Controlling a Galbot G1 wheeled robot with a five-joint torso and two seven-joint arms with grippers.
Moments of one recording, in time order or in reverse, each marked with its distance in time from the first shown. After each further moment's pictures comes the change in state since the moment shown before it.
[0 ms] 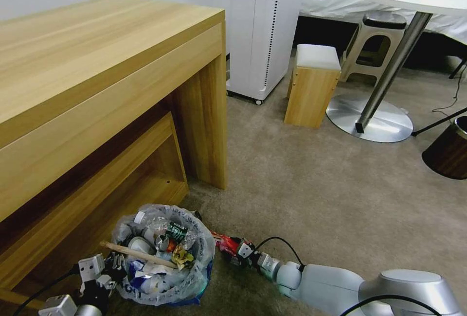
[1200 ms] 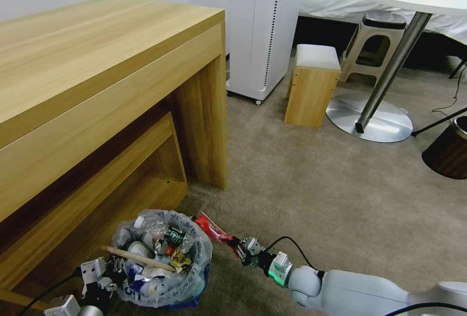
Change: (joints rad) left arm -0.028 0.012 -0.001 0.065 0.004 -0.004 -0.003; right arm -0.024 -0.276 0.110 0.510 0.021 0.091 -0.001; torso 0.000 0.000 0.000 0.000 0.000
